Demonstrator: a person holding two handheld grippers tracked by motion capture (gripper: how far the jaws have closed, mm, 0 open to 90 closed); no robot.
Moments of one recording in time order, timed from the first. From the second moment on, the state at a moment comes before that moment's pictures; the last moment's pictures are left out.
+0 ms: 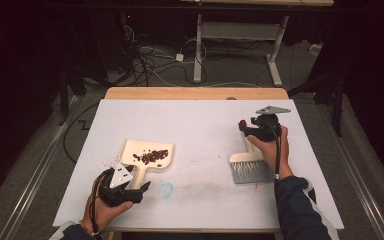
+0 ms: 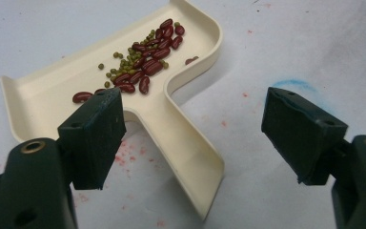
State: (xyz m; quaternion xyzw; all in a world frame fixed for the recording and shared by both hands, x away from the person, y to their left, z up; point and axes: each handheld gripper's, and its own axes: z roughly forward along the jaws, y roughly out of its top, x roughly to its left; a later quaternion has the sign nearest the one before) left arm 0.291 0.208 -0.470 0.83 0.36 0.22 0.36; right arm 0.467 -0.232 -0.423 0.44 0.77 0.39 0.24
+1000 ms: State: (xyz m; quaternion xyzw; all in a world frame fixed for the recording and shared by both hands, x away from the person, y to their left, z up) left arm 0.288 0.204 -0.468 0.84 0.35 0.22 0.36; right arm 0.412 -0.217 -0.376 0.36 0.75 0.47 0.29
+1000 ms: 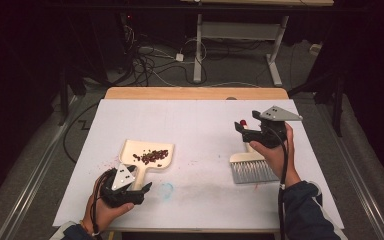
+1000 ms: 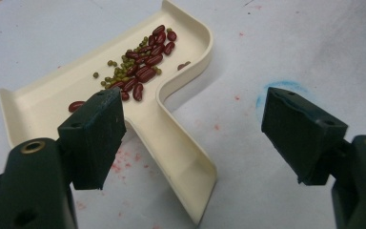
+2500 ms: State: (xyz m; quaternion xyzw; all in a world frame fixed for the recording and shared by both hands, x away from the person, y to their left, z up) left arm 0.286 0.203 -0.467 0.84 0.34 0.23 0.36; right arm 0.352 -0.221 -0.358 0.30 0.76 0.47 0.33
